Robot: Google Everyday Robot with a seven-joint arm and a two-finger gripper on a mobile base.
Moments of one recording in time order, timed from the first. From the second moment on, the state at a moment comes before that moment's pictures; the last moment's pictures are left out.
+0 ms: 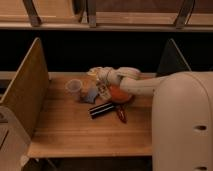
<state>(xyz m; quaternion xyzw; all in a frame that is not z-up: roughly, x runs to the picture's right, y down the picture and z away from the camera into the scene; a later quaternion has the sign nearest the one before) -0.081 -0.096 0.819 -0.08 -0.46 0.41 0.78</state>
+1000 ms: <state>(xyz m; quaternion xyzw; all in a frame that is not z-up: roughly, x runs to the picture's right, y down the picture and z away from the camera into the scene) -0.116 -0.086 0.838 -0.10 -0.54 0.43 0.72</state>
